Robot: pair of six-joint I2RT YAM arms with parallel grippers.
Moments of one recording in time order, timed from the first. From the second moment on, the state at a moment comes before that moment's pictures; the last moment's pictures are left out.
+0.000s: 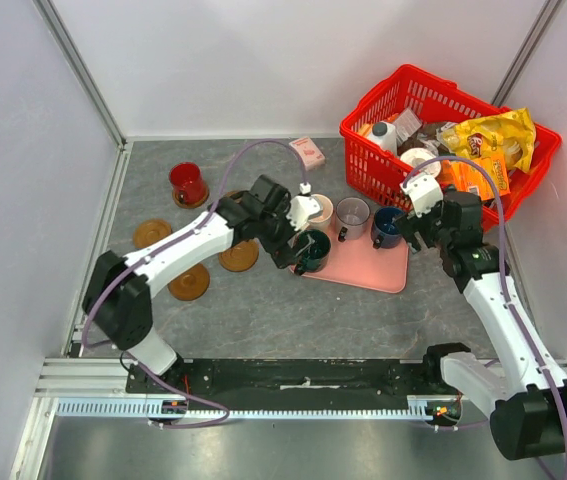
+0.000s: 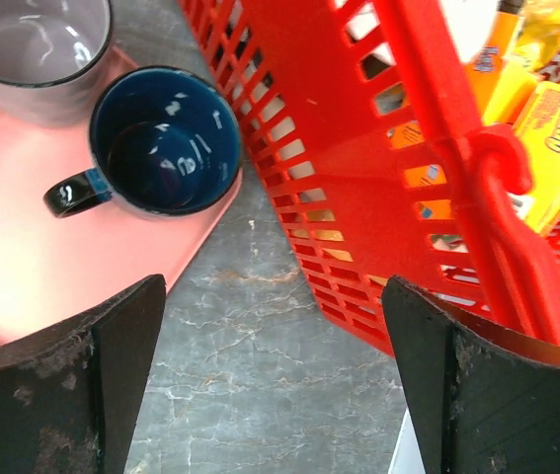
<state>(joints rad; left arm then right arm) -0.69 1.57 1.26 -0.61 0.22 0.33 0.12 0.97 0.83 -0.43 0.03 -0.50</state>
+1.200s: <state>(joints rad) -0.74 2.02 1.49 -0.68 0.27 0.23 0.11 0.99 0.76 -0.32 0.08 -0.53</state>
